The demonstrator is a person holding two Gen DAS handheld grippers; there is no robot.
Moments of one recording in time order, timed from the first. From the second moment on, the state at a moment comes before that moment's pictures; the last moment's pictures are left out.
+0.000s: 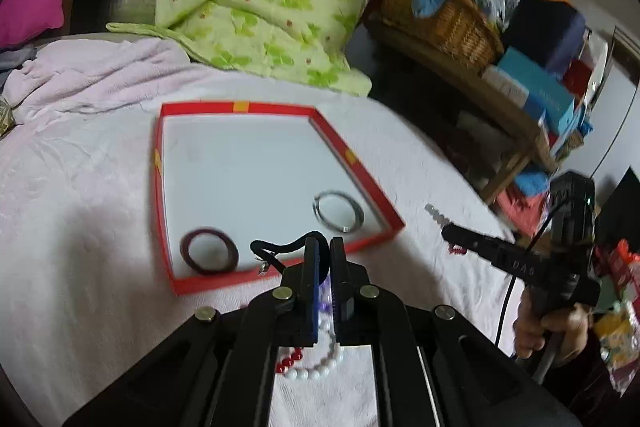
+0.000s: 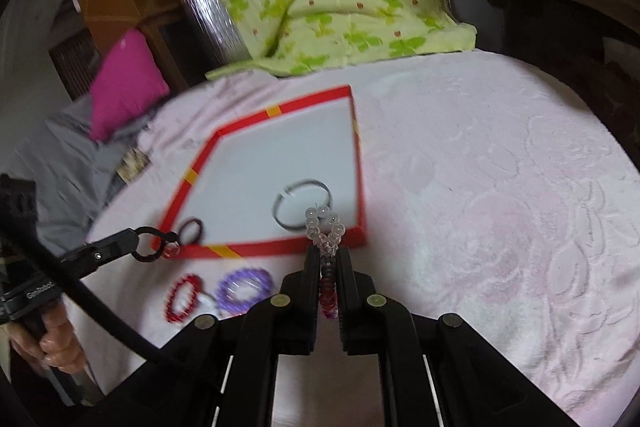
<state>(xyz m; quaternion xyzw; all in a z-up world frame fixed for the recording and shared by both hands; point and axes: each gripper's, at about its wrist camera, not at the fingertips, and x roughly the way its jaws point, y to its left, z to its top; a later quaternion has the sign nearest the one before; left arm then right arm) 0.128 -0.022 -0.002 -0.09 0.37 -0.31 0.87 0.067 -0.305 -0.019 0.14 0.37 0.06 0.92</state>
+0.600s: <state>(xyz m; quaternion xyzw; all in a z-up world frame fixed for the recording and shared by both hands) 0.241 -0.038 -0.037 -0.11 0.39 -0.22 0.89 0.215 -0.256 -0.044 0.17 0.41 0.07 0.89</state>
